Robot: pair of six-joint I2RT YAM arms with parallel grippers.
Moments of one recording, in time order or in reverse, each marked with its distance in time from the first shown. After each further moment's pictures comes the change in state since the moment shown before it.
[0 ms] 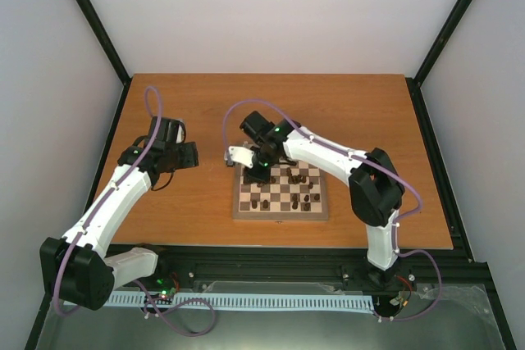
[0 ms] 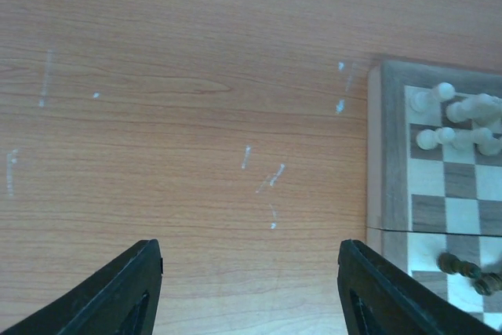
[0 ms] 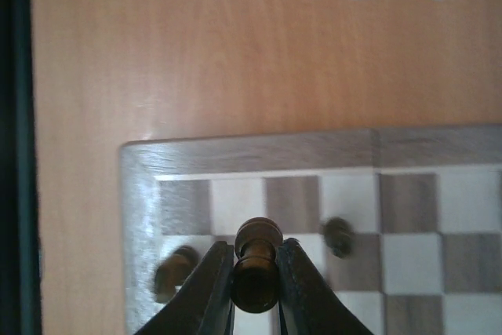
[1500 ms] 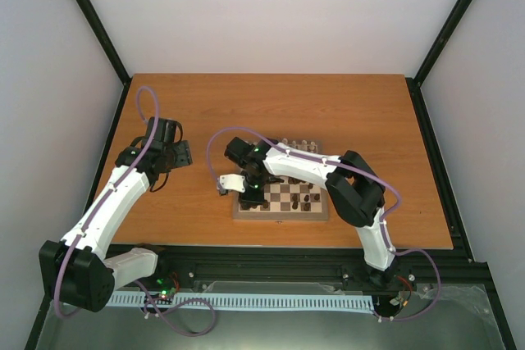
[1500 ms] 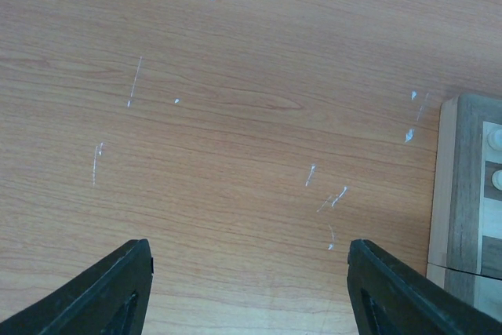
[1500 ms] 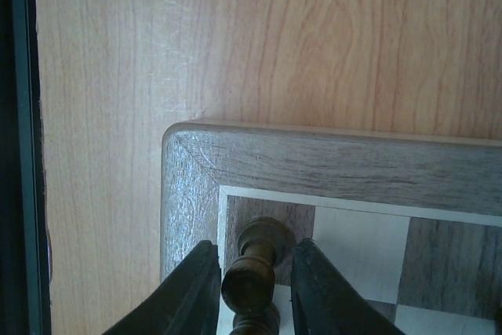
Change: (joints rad) left arm 0.019 -0.013 0.000 -0.027 -0.175 -0.045; right arm 0.140 0.109 -0.033 -0.042 0.046 -0.037
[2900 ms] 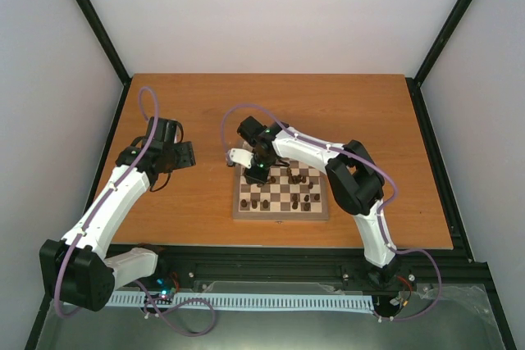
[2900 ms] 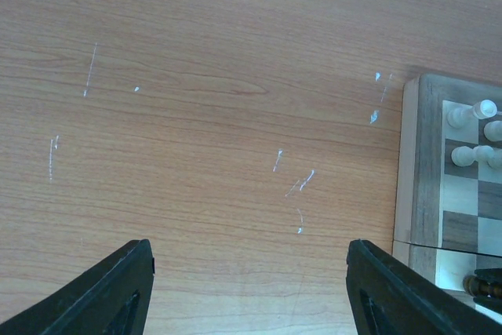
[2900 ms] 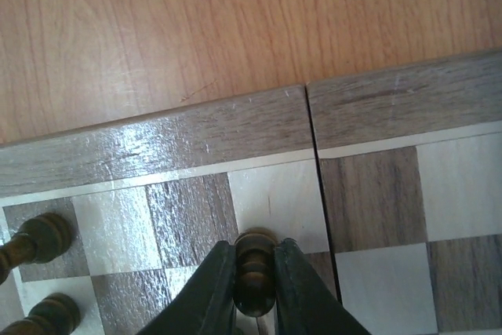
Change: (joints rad) left arm 0.000 0.005 0.000 0.001 0.092 0.008; right arm -0.149 0.070 0.081 0.065 0.034 0.103
